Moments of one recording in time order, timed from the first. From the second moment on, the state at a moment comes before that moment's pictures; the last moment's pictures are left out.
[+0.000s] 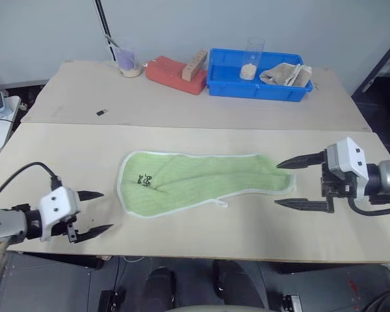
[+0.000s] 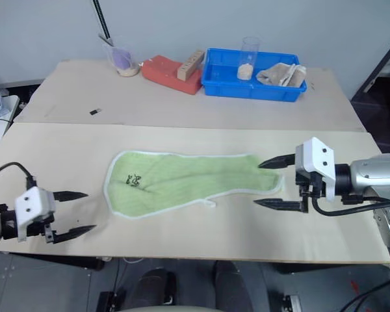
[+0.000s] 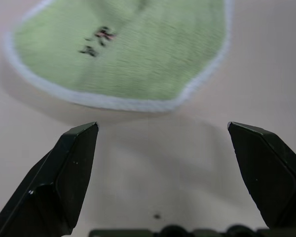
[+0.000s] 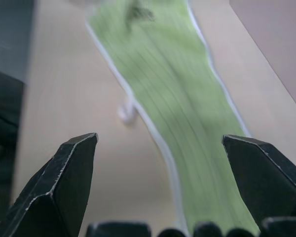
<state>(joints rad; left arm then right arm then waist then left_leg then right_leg) 0.20 0.95 0.29 -0.15 -0.26 0.02 -1.19 -0.26 -1.04 -0.13 -0.38 0.62 0.46 1.28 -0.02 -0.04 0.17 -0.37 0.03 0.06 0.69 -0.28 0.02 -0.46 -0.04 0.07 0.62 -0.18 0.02</state>
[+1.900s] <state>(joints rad) -0.08 0.94 0.16 -0.17 -0.48 0.42 -1.19 -0.45 -0.96 0.18 0.32 -0.02 -0.20 1.22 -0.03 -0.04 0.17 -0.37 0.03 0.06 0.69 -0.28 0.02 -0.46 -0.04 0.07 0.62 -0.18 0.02</state>
